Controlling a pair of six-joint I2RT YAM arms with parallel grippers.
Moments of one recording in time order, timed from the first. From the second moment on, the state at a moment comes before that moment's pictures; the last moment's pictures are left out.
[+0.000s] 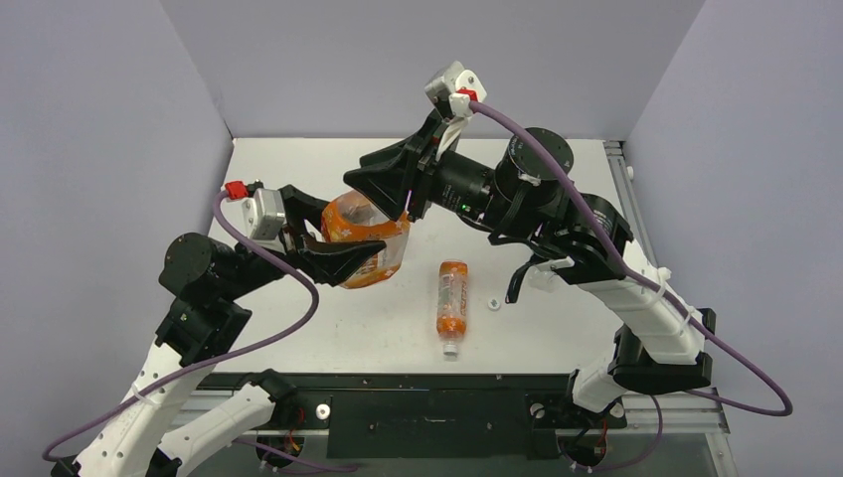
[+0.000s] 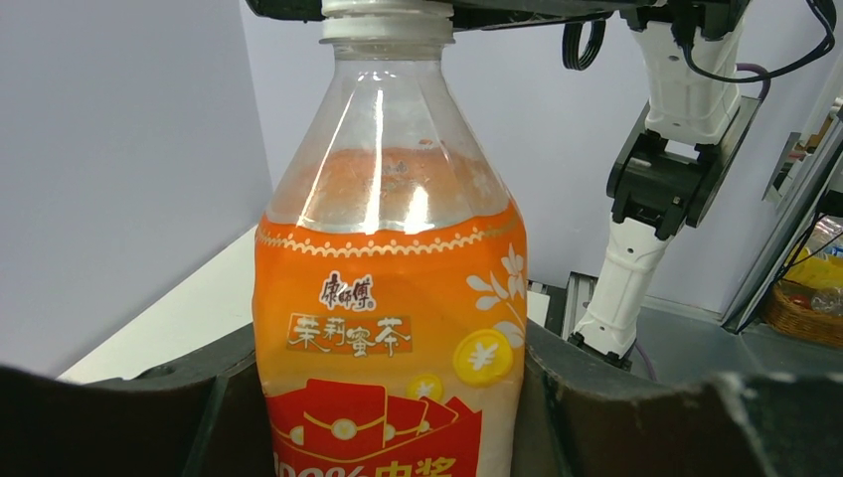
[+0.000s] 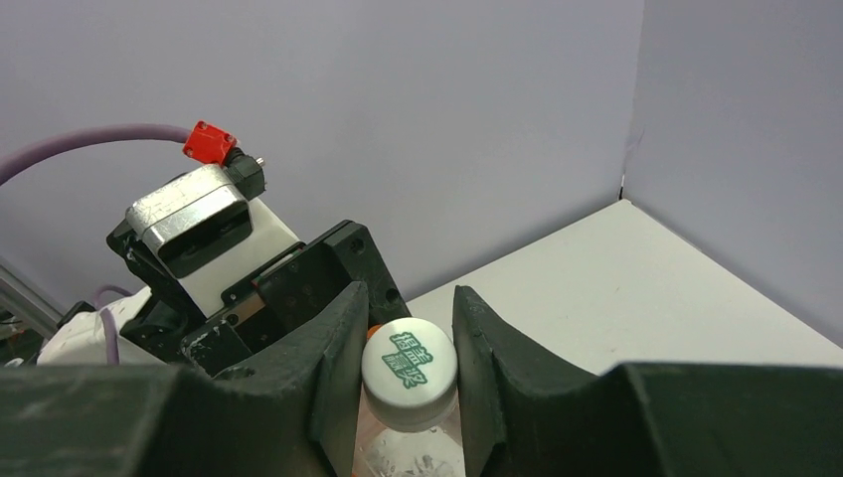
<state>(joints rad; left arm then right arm) -0.62 0.76 1.14 -0.03 0.56 -0.26 1.18 1.55 2.26 -0.58 0.03 0.19</state>
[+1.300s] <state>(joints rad) -0.64 0.76 1.20 -0.02 0.78 -0.34 1.28 1.46 2.24 -0.49 0.03 0.07</state>
